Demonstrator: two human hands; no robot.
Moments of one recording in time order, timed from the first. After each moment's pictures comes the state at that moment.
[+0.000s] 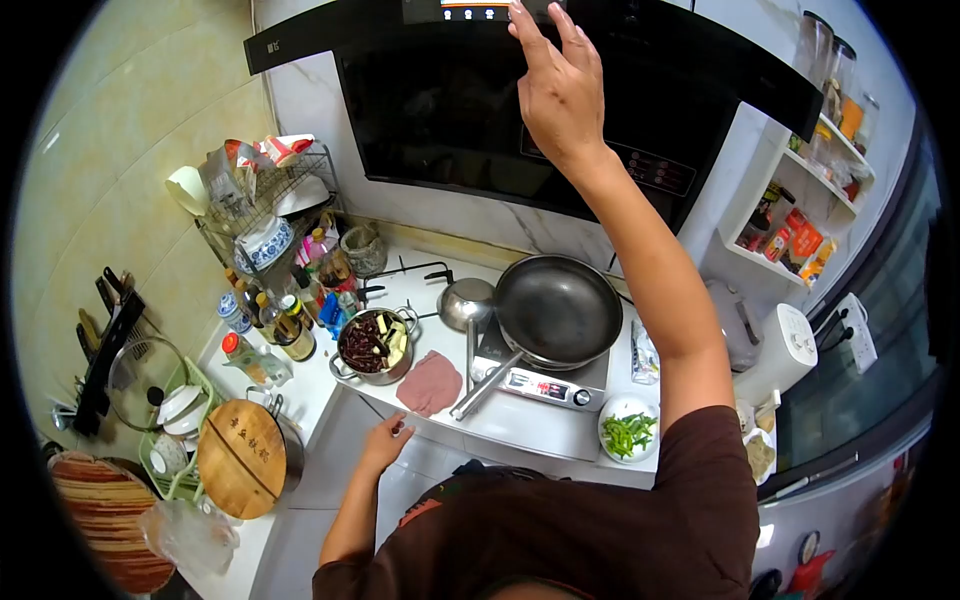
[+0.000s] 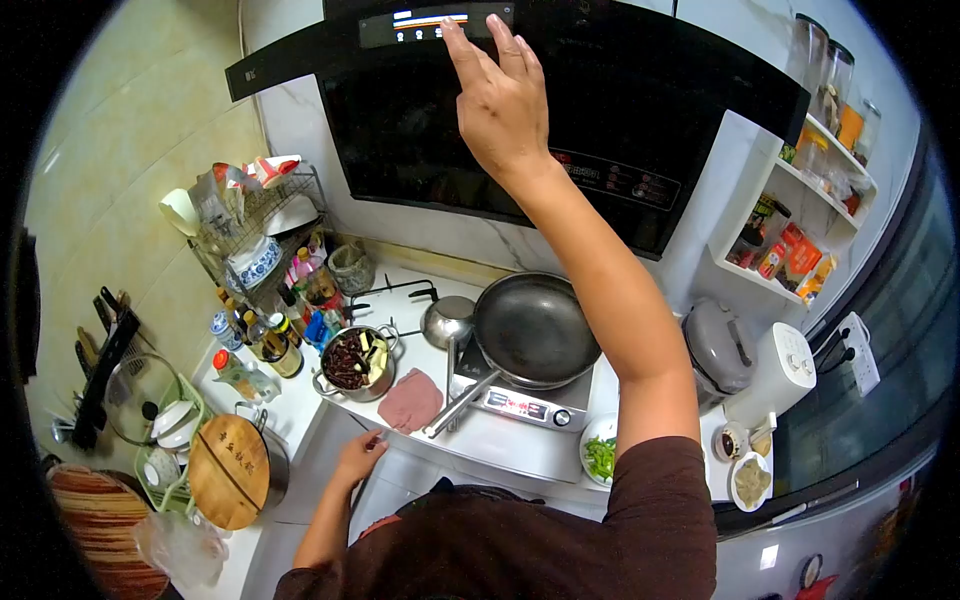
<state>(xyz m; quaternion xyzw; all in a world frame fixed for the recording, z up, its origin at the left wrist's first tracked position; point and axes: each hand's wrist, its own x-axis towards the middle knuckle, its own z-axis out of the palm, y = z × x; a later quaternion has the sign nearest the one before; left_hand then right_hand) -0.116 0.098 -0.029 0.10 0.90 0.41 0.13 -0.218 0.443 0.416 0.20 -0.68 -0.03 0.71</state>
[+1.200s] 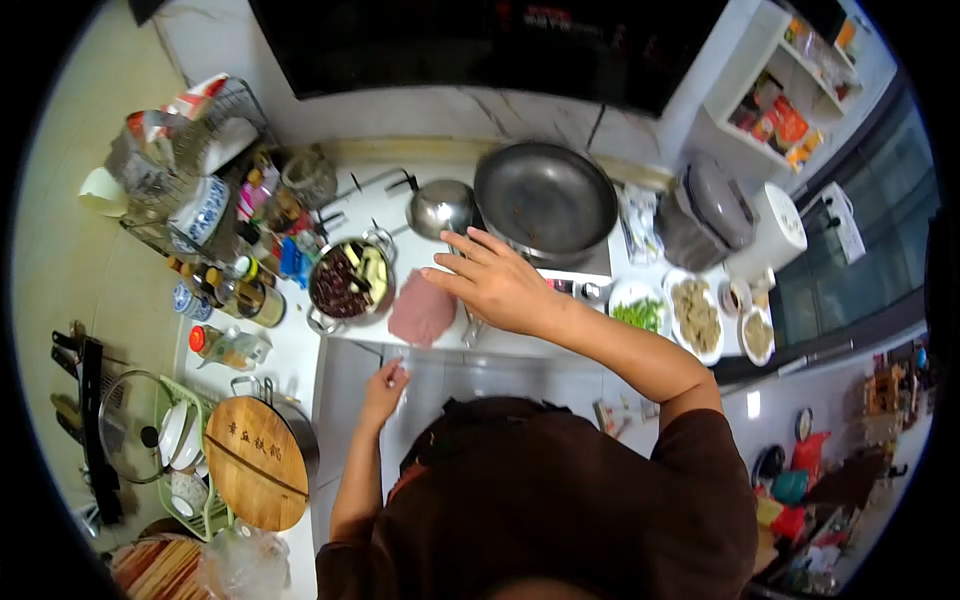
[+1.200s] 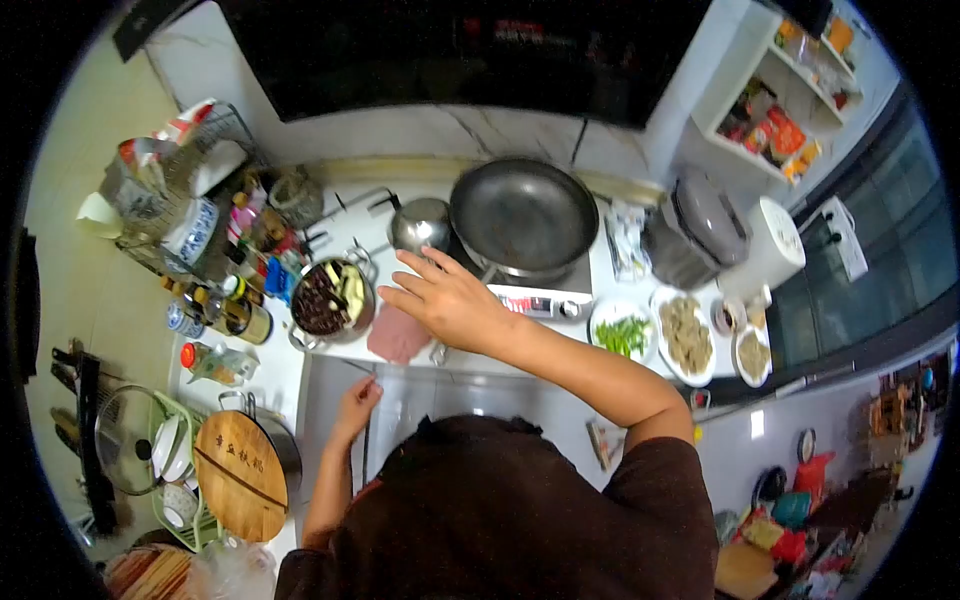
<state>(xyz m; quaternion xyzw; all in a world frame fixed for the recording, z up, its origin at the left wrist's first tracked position) -0.153 0.057 -0.091 0.15 0.83 0.49 0.20 -0.123 0.351 0.143 0.26 -0.93 0.08 0.26</state>
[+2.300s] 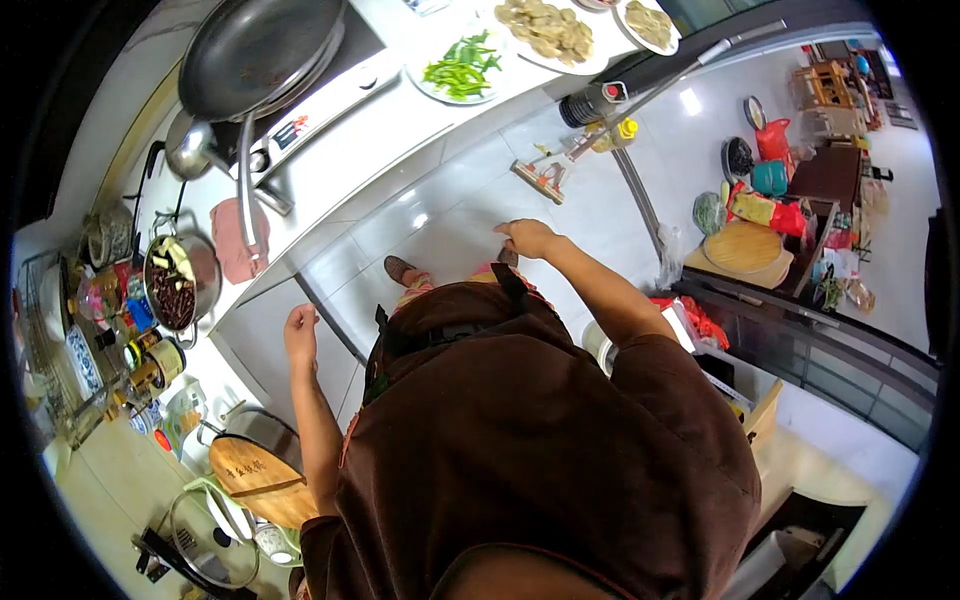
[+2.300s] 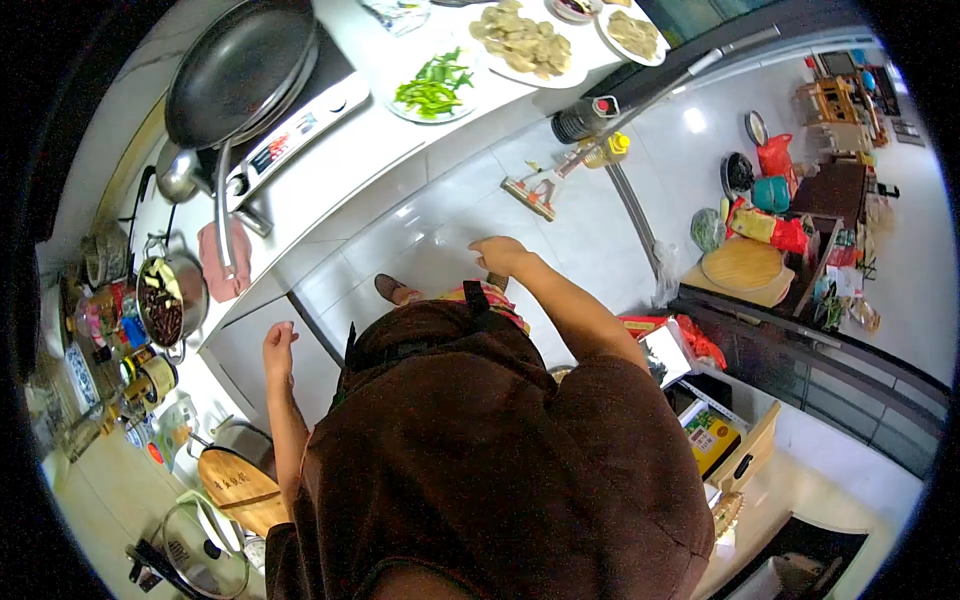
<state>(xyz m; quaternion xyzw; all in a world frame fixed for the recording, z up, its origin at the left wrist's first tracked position) -0.107 0.079 -0.158 0.11 0.82 0.40 0.40 0.277 0.394 -0.204 -0.31 -0.86 0.33 -0.25</state>
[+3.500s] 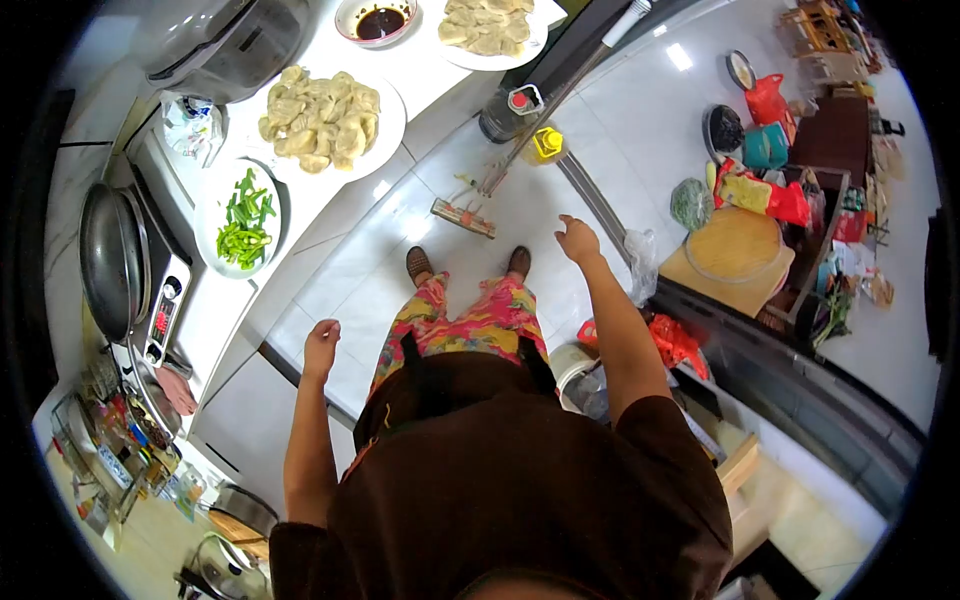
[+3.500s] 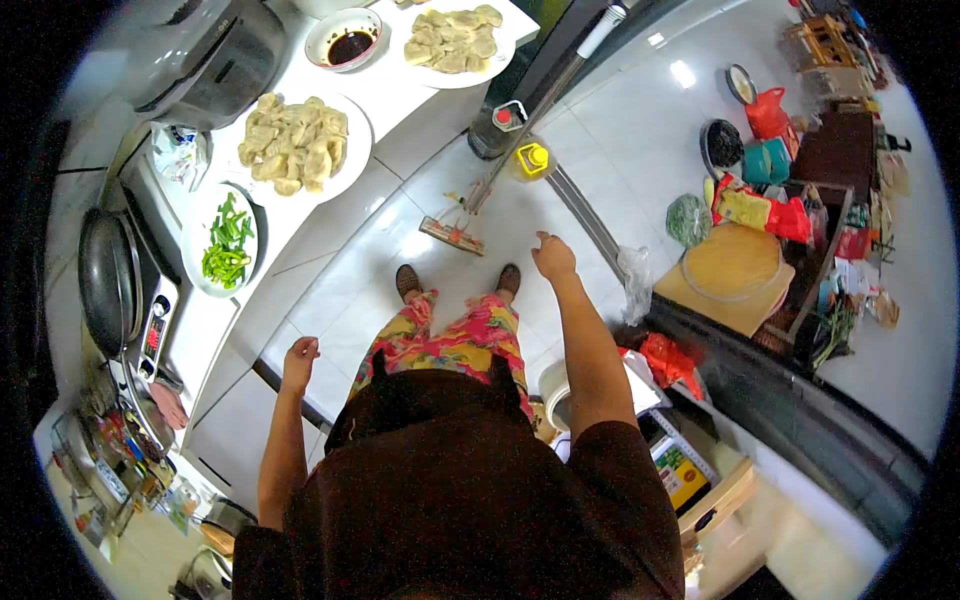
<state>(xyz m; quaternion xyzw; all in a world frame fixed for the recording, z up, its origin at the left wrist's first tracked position) 0.150 0.390 -0.246 0.28 0.80 0.21 0.49 0.660 0.668 -0.296 -0.66 -0.67 0.29 -0.15</state>
